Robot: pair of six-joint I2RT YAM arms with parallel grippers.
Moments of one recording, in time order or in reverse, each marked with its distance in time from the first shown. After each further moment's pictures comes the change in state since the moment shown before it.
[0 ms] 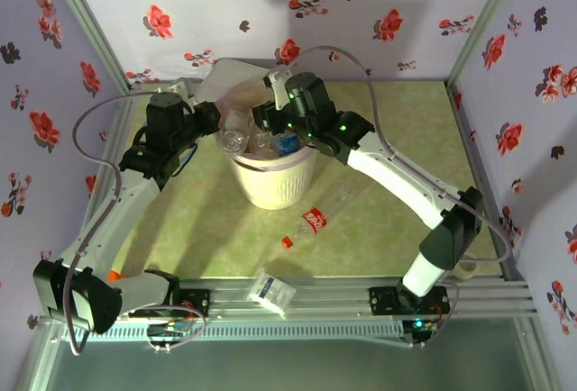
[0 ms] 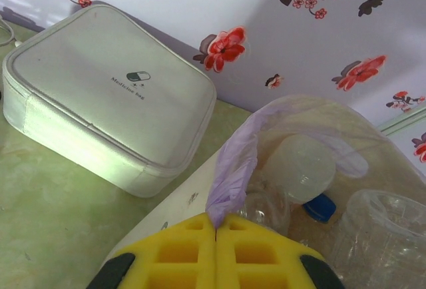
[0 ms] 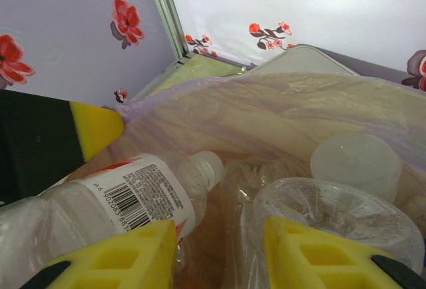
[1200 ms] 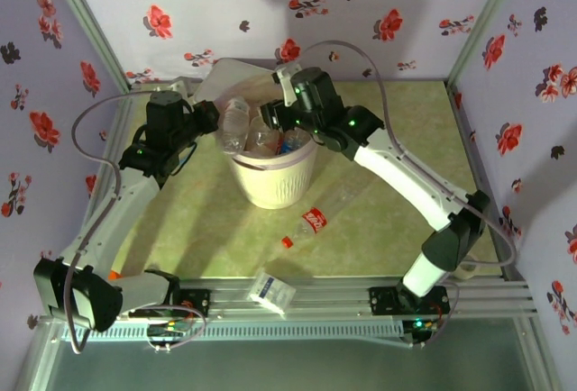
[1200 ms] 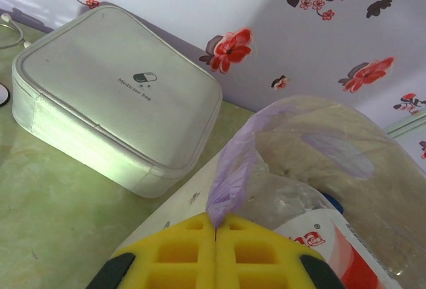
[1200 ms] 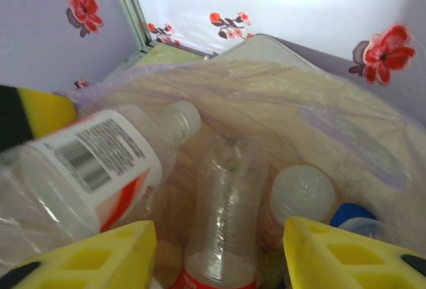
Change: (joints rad) left arm 0.002 0.011 0.013 -0.015 -0.009 0.001; right arm -0.021 -0.005 0.101 -0.165 0.084 -0.037
